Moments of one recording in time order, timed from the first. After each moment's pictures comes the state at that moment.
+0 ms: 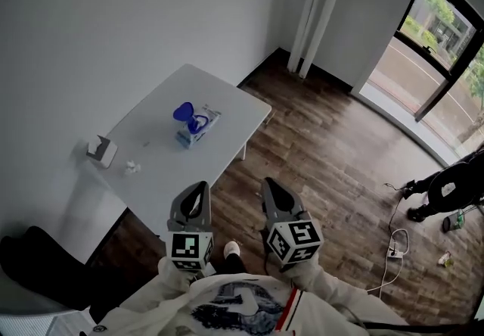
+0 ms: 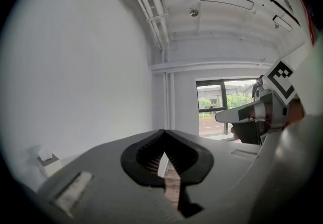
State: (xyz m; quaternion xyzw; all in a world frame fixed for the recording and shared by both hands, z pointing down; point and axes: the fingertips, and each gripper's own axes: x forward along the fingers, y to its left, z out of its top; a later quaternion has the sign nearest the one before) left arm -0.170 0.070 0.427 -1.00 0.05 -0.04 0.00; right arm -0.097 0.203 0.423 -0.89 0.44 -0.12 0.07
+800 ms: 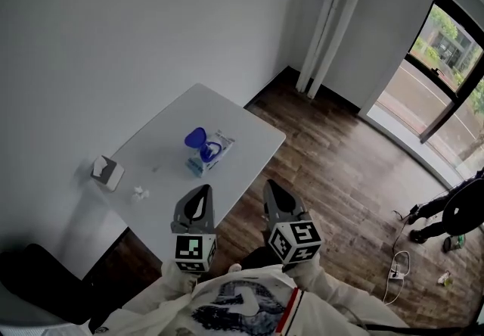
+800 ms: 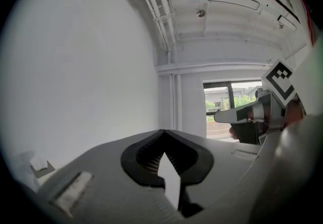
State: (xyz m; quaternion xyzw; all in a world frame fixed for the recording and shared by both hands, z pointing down) left arm -0.107 -0.021 0.421 -1.00 0.07 -0.03 0.00; right arm -0.027 0.108 0.414 -0.89 0.45 -0.11 0.06
